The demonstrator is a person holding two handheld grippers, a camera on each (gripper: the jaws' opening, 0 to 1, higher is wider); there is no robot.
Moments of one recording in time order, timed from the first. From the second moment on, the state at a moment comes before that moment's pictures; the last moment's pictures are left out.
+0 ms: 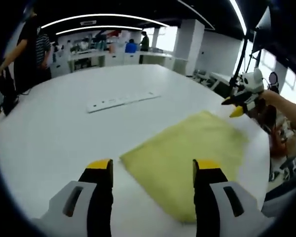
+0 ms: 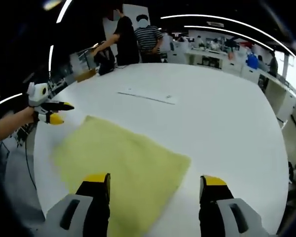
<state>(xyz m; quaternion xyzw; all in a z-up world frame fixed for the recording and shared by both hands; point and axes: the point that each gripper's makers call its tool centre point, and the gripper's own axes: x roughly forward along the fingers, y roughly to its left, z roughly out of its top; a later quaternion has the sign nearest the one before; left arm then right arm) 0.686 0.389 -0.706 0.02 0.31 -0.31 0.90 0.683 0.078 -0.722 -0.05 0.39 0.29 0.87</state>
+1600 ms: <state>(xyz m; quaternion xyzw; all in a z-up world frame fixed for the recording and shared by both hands) 0.560 0.375 -0.761 -0.01 0.32 -0.29 0.90 0.562 0.069 -0.766 -0.05 0.39 0.30 0.87</state>
